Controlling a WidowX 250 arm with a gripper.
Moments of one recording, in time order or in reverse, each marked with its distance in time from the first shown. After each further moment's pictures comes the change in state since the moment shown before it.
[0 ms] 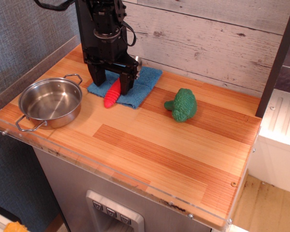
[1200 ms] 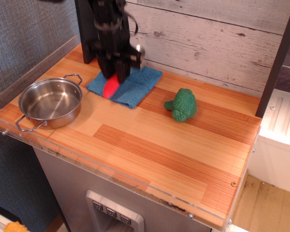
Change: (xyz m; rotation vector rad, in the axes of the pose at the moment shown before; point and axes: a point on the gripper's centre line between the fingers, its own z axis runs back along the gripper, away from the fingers) arm 0.007 -0.005 0.028 -0.024 -0.076 0.004
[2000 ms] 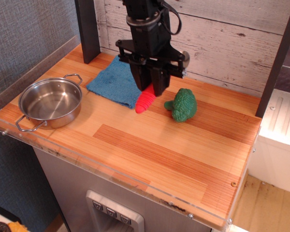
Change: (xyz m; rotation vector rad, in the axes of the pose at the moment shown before) arm -0.045 -0.103 0.050 -0.125 0.019 -0.119
